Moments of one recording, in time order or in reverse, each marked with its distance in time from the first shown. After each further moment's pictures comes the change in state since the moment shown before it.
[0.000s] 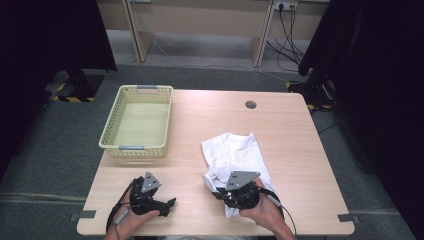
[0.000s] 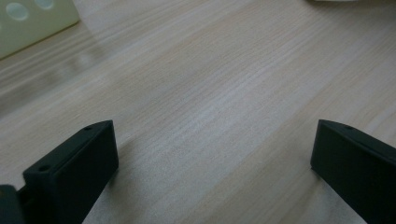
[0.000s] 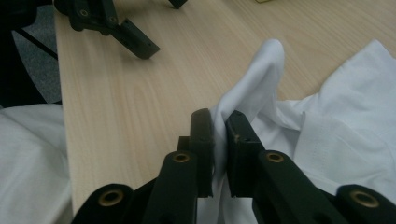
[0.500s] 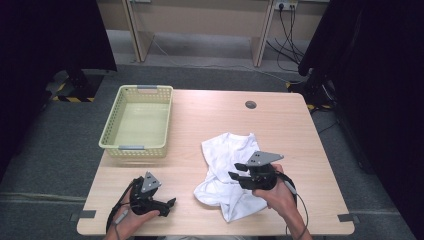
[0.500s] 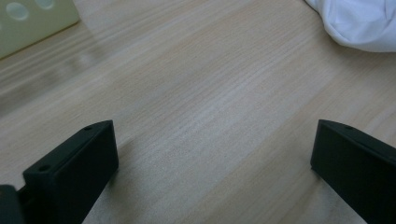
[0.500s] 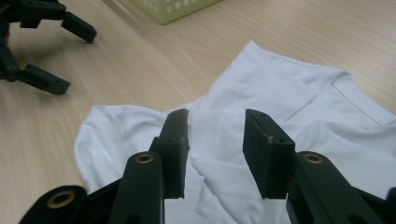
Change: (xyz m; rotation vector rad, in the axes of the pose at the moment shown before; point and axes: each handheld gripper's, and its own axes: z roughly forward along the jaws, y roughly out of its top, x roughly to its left) left arm 0.000 0.000 0.000 0.000 0.000 0.001; right arm -0.053 -0.006 -0.030 -0.067 -0.178 0.181
